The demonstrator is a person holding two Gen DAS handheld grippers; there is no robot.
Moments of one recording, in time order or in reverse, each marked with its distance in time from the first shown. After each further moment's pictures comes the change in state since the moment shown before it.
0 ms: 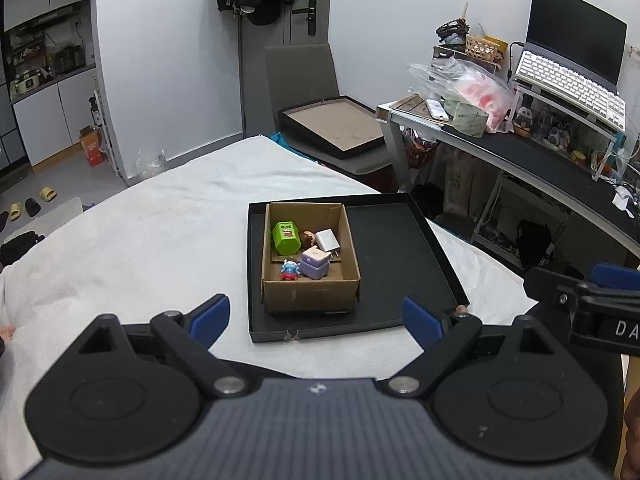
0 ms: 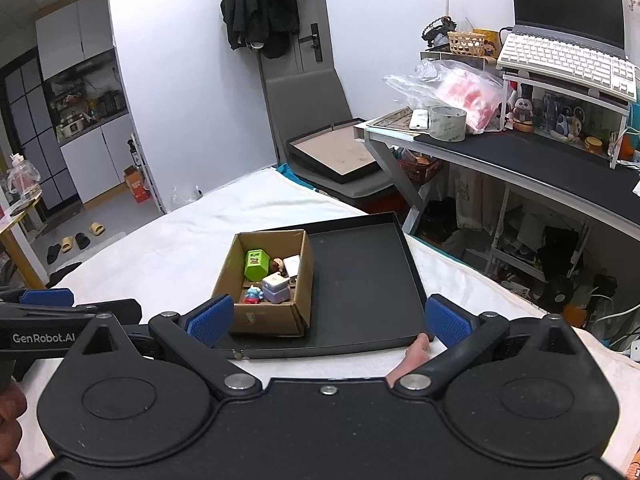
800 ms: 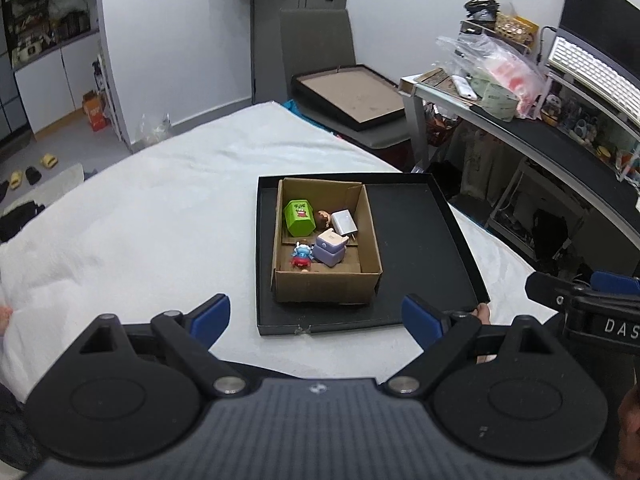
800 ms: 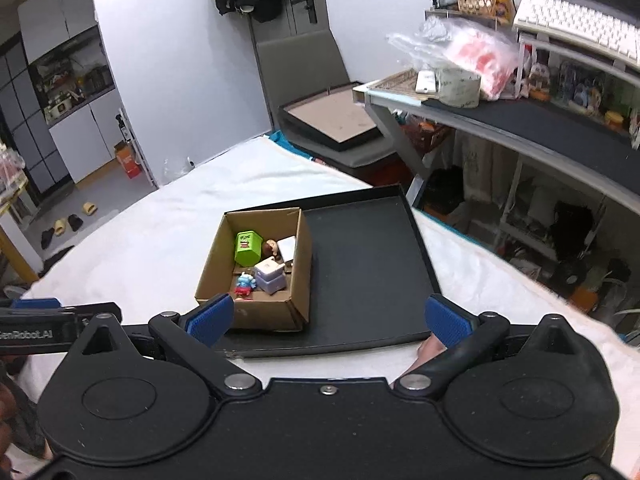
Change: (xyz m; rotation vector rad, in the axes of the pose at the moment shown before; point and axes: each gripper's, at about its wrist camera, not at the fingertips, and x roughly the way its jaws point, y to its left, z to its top) left arm 0.048 0.020 0.025 -0.035 0.106 0.015; right arm 0.063 -0.002 0.017 0.001 0.121 -0.021
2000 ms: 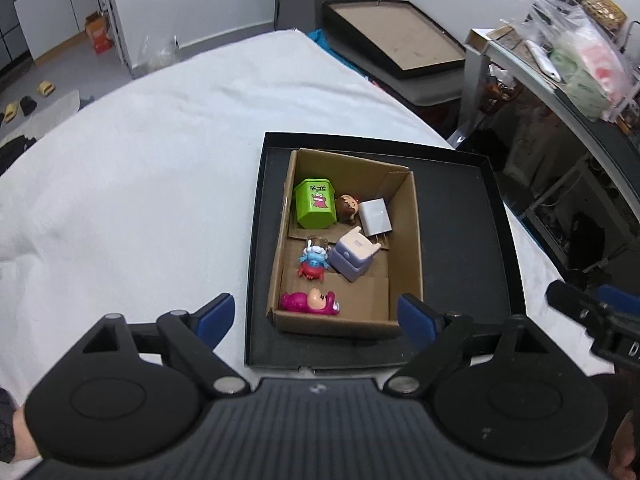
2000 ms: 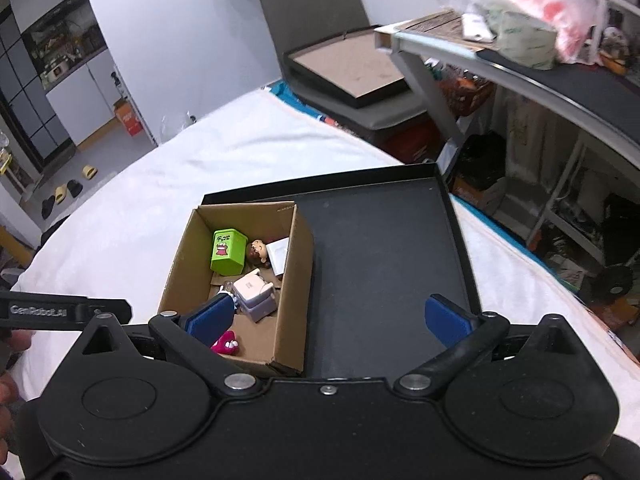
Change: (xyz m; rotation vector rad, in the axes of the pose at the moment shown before) left arm 0.154 0.023 0.080 -0.128 0.249 0.029; right arm 0.148 -0.018 0.063 0.007 0.162 0.070
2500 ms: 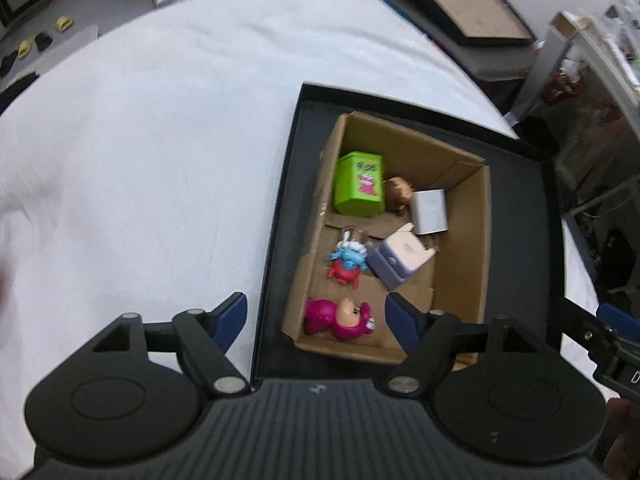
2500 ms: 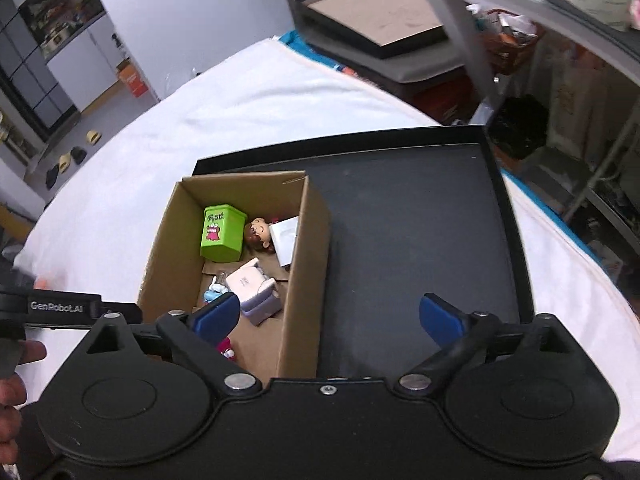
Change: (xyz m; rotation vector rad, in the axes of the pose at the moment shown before) left arm 0.089 0.026 0.039 -0.121 0.162 0.037; right arm 0.089 0.006 0.018 -0.011 0.157 0.040
